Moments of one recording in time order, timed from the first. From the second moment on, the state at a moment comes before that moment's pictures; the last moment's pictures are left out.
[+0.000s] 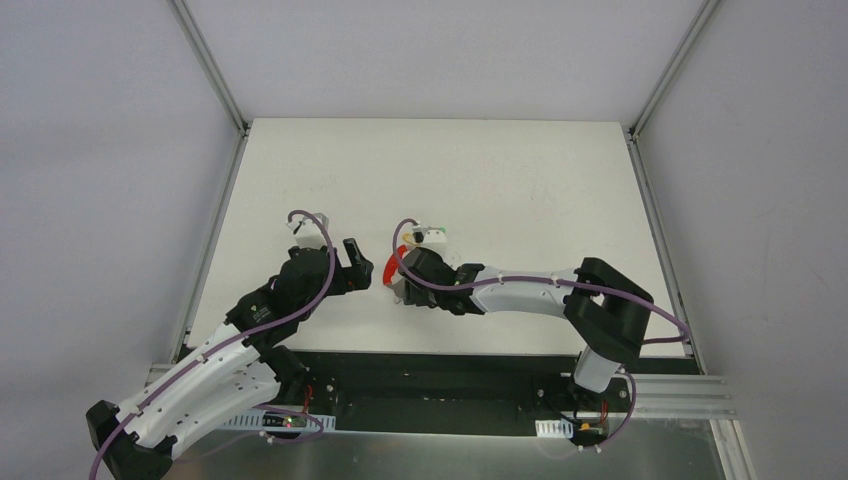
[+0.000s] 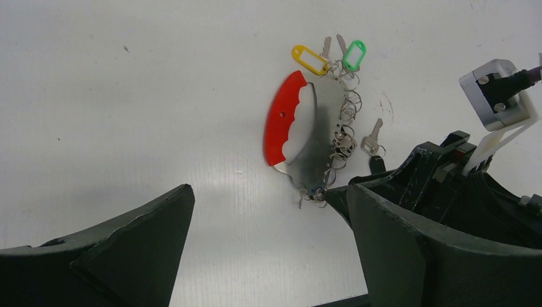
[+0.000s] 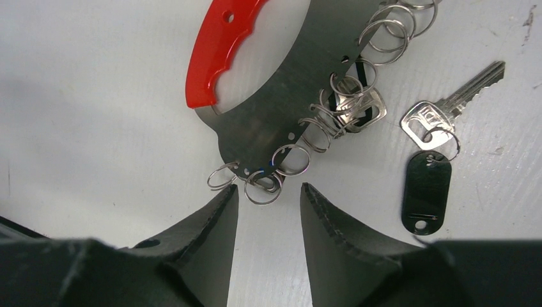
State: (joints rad) left arm -0.72 0.63 0.58 -0.47 -0.41 -0.63; right arm 1.13 1.71 1.01 -0.21 0.33 0.87
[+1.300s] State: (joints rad) left arm -0.72 0.67 0.58 -0.47 -0.40 -0.63; right arm 1.06 1.74 1.00 -0.11 0.36 0.82
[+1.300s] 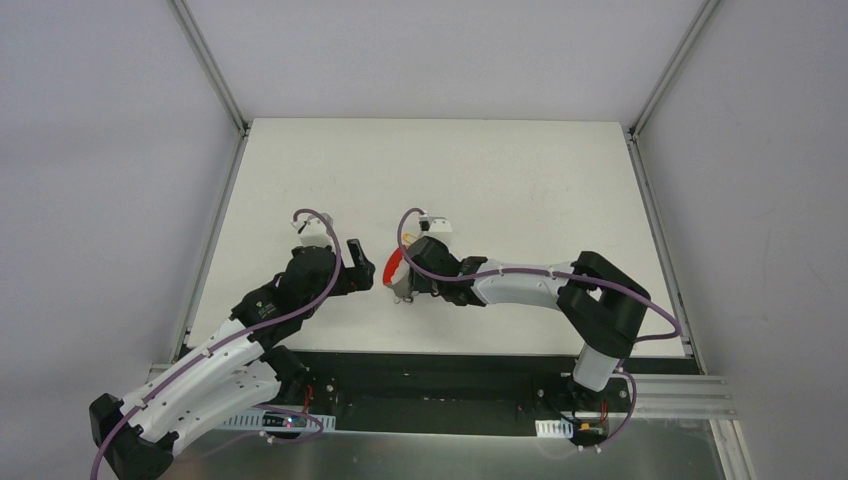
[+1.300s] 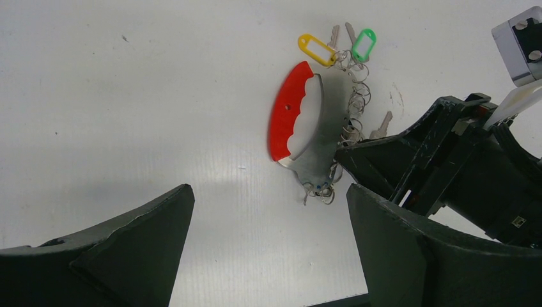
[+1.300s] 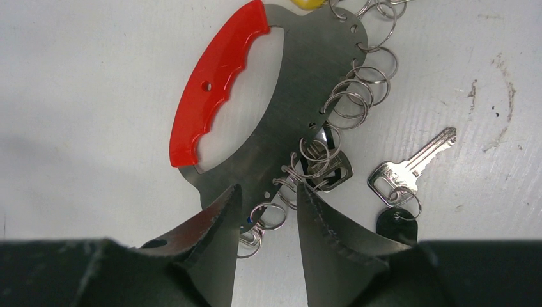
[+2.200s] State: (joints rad) left arm -0.72 0.69 0.58 -0.47 -0.40 -0.63; right arm 1.04 1.76 0.99 -0.10 0.38 0.79
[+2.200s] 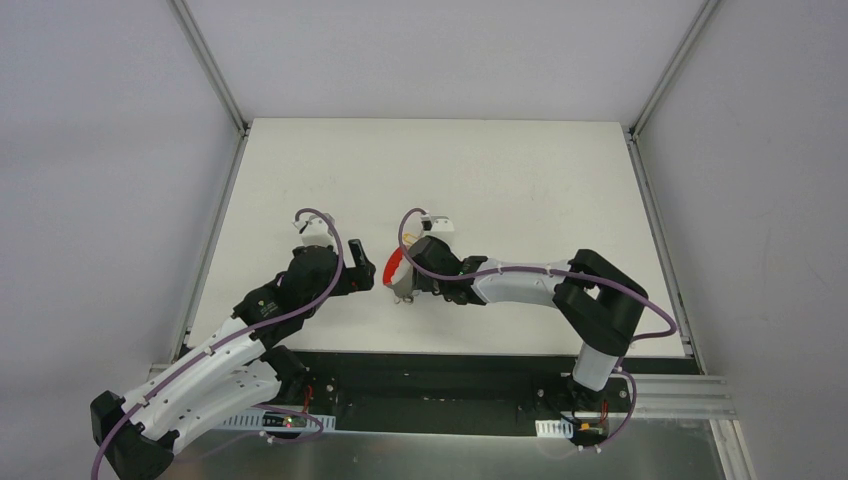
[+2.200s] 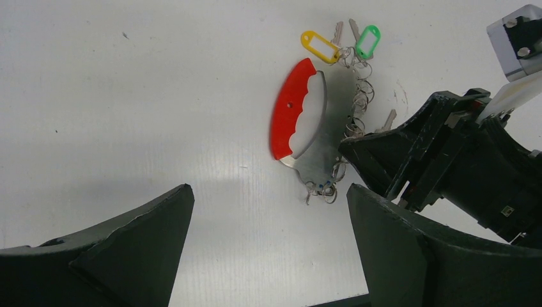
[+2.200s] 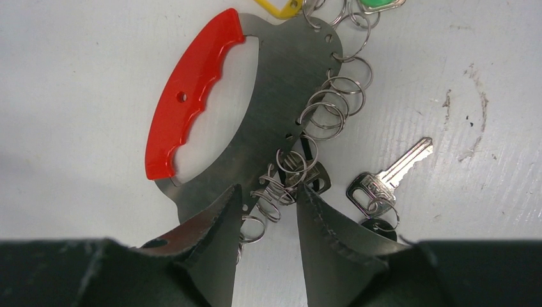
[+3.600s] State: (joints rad) left arm -0.72 0.65 0.72 -0.47 -0.01 -0.61; right arm 1.13 1.29 0.95 -0.33 0.20 0.61
